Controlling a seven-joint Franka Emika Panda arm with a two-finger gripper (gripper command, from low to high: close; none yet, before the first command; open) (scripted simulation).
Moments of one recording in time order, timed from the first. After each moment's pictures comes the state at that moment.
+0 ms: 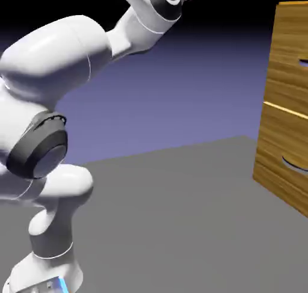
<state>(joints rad) 1.25 -0.94 -0.74 -1.95 -1.29 2.82 0.50</state>
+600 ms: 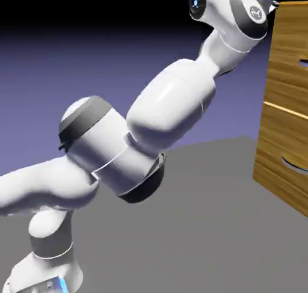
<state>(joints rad) 1.90 -1.13 -1.14 -1.50 -1.96 2.71 0.38</state>
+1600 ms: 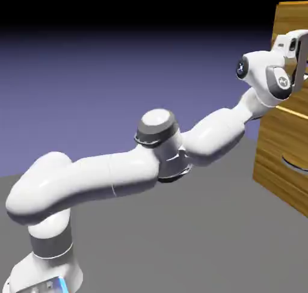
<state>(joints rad) 2.75 -1.41 -1.26 -0.65 -2.43 2.73 -0.12</state>
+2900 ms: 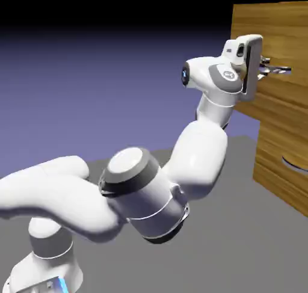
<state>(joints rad) 1.88 -1.44 -1.15 -2.03 -2.55 2.25 0.37</state>
